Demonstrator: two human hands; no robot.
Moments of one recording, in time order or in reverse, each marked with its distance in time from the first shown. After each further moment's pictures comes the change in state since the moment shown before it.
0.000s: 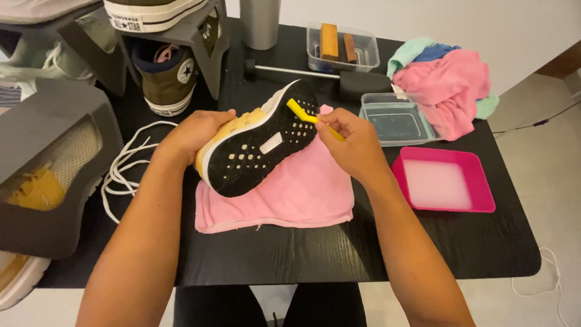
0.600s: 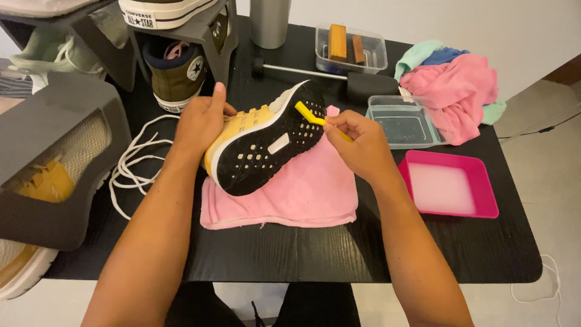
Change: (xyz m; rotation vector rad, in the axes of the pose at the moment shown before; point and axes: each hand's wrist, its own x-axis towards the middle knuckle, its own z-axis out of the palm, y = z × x) left_hand -0.014 0.010 -0.002 0.397 0.247 0.350; right_hand 0.001 -0.002 -0.005 0.022 -0.048 0.029
